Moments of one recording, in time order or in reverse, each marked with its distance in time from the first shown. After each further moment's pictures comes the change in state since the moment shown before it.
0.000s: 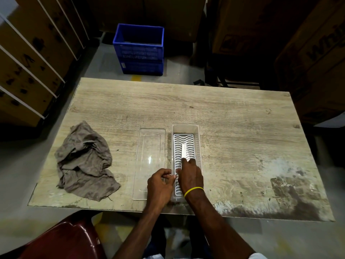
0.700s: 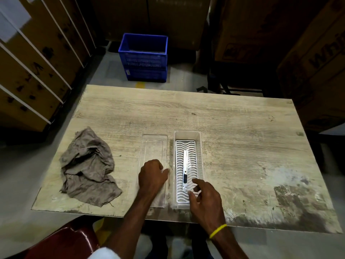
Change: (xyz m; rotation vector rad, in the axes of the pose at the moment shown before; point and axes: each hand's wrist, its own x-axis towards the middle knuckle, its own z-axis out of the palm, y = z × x) left_hand 0.056 0.020 -0.022 0.528 0.046 0.056; right_hand -0.070 0.045 -0.025 0.401 0.224 -0.135
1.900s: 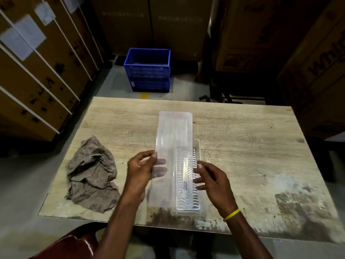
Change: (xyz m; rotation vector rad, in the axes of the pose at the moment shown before) left_hand -0.032 0.038 -0.086 -1.120 -0.056 -0.102; right_hand 0.054 -0.031 -0.058 0.691 -0.108 0.255
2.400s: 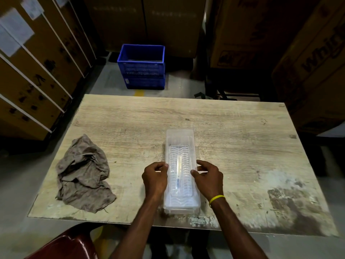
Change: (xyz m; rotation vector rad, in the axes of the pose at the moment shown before) left_hand 0.010 -0.074 0.053 0.438 0.247 0.047; right_hand 0.037 0.030 -0.002 -0.399 0.188 0.053
